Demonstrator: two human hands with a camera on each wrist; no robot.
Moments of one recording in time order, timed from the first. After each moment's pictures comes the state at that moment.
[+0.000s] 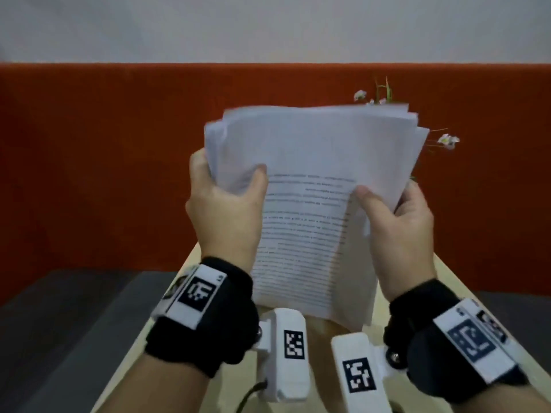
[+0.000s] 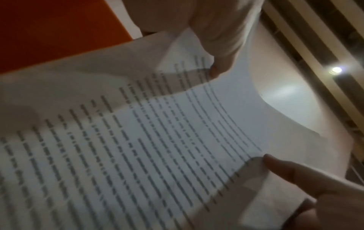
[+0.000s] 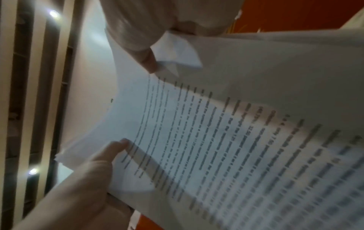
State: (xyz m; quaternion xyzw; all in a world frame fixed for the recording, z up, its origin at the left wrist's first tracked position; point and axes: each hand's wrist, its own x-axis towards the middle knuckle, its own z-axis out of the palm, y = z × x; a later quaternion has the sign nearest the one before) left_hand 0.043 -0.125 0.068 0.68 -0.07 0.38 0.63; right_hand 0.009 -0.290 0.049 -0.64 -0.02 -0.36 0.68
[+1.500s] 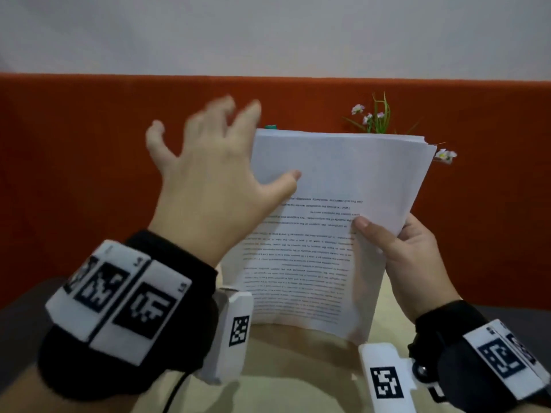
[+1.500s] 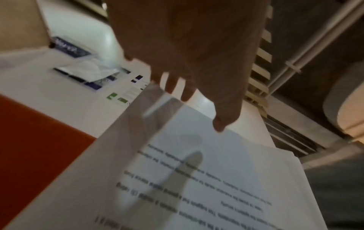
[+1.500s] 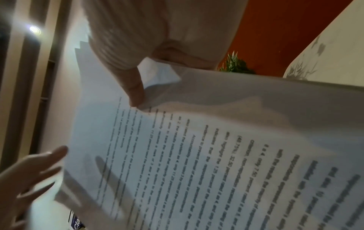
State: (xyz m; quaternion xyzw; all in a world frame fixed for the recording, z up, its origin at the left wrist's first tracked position) left_hand 0.015 -0.113 0.131 0.89 -0.13 0.41 0.14; right_hand 0.012 -0.319 0.039 -0.62 -0.07 -0.23 0.75
